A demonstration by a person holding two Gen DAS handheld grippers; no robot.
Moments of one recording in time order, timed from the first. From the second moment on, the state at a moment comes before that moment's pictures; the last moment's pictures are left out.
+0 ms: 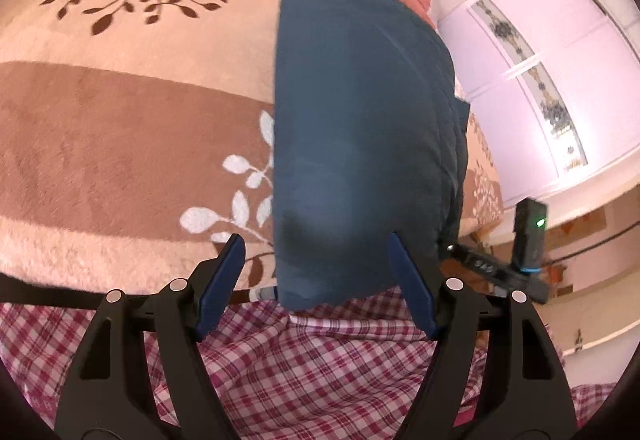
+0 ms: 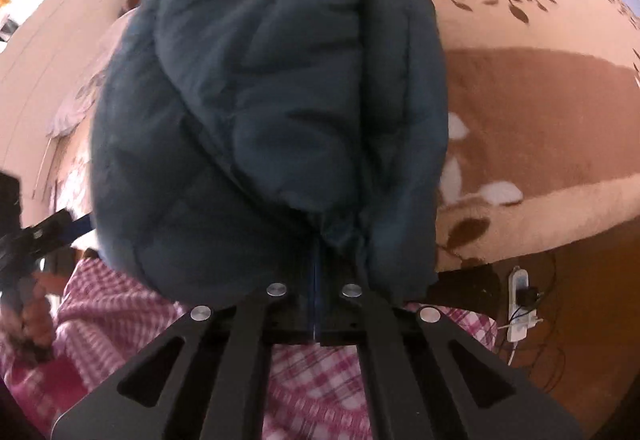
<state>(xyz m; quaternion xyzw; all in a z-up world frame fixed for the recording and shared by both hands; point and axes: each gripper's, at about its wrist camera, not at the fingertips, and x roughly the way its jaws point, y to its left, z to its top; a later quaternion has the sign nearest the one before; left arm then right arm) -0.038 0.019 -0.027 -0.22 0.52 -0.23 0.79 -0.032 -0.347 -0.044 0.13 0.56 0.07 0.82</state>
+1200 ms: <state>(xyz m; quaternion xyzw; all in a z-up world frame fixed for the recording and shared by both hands) -0.056 0.019 -0.003 -0.17 0.48 -0.24 0.82 -0.052 -0.332 0.029 0.09 0.44 0.04 0.89</state>
